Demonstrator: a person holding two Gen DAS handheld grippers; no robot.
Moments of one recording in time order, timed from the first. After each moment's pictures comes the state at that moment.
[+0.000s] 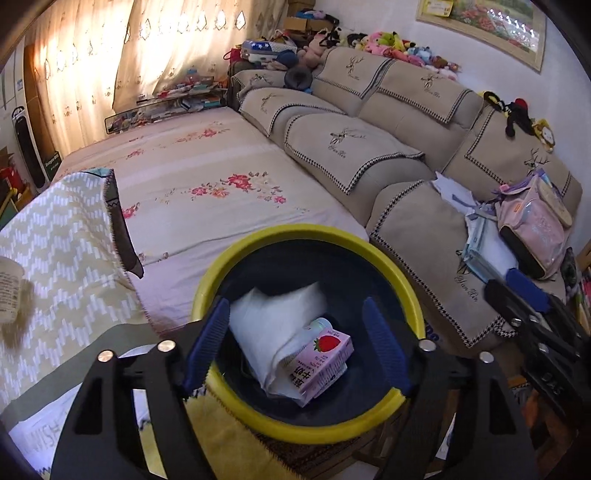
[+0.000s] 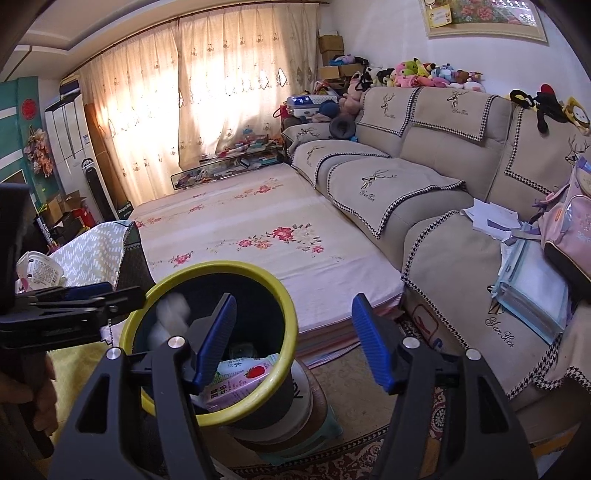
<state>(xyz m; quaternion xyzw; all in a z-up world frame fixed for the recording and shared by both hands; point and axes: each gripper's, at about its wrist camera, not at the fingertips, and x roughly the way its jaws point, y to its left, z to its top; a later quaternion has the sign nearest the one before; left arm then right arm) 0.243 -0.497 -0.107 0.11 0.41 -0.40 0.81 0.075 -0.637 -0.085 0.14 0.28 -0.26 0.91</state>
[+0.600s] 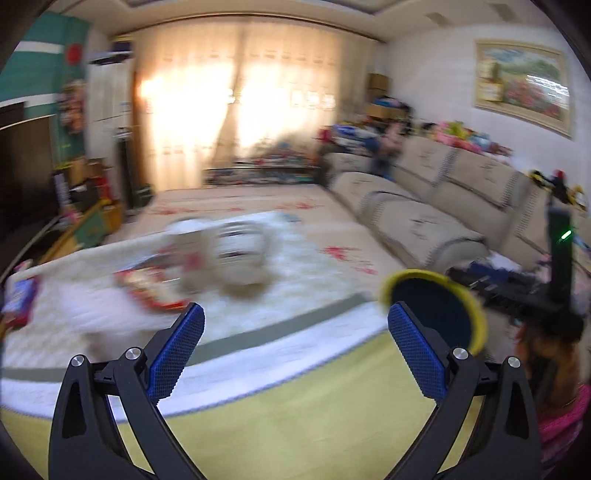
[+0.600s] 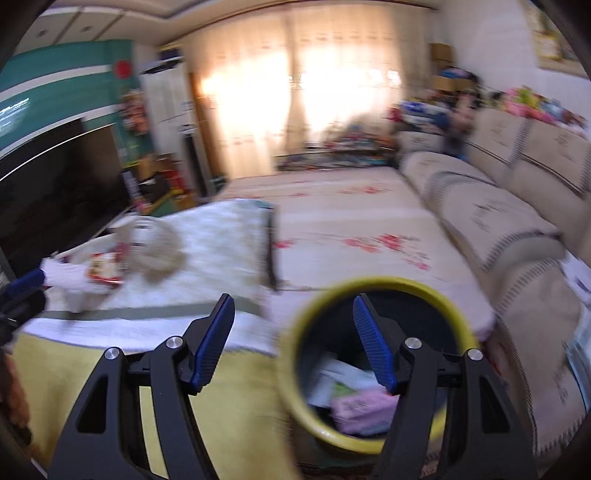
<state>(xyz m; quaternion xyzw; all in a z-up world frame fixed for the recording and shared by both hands) 0.214 -0.203 -0.040 0.04 0.27 -0.25 0.93 0.171 -0.496 -0.054 0.08 0.29 -0.06 0.95</state>
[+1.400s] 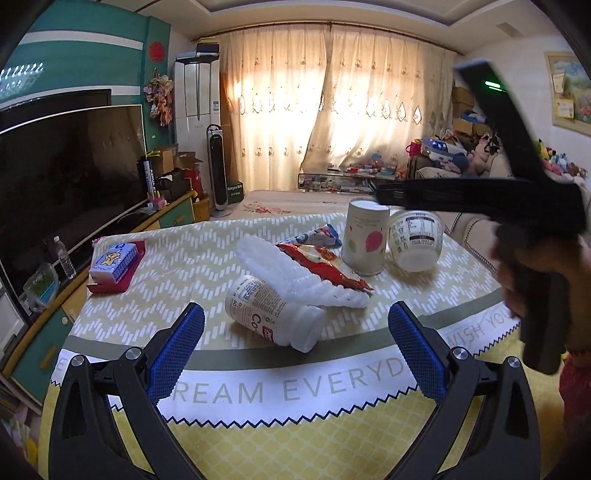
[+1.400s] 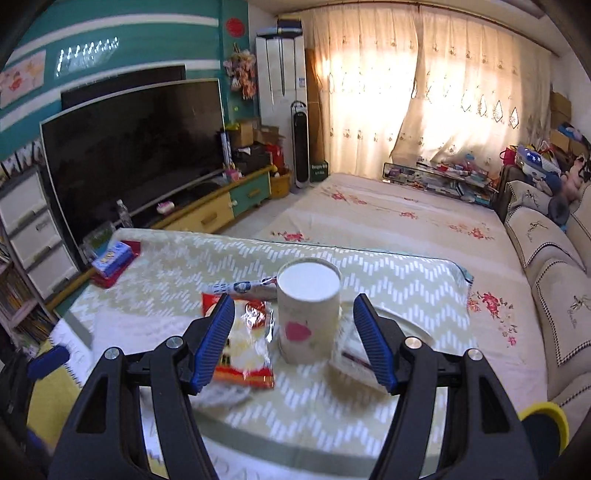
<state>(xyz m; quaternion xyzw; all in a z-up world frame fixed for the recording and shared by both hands) 0.246 -0.093 -0.079 0.03 0.26 -0.10 0.96 0.364 -0.285 -0.034 -0.01 0.31 0.10 0.94</state>
